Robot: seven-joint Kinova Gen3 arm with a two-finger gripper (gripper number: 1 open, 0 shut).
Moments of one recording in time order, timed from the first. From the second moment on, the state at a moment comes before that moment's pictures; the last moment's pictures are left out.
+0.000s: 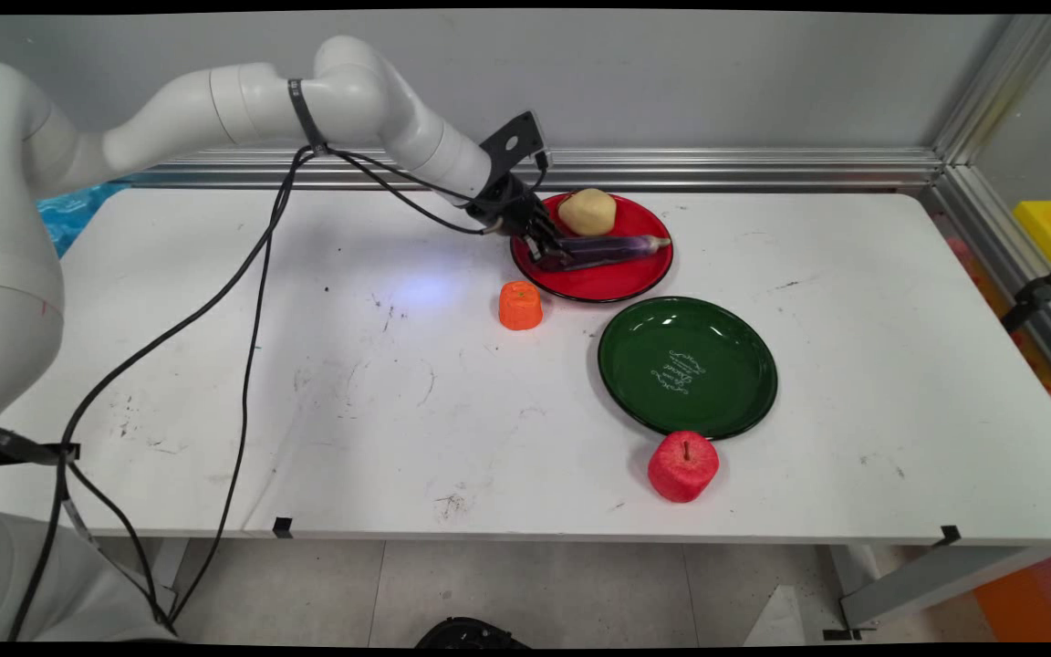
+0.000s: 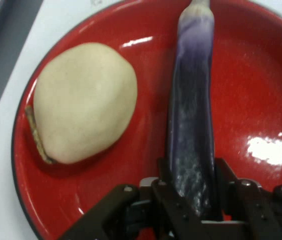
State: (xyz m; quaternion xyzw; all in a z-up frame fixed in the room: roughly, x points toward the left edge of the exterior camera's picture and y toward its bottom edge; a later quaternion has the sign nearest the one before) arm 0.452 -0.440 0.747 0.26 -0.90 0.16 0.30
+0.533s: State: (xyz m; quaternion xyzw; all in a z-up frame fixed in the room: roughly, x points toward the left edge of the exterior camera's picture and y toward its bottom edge) arm 0.432 -0.419 0.805 0.27 -0.89 0.15 0.33
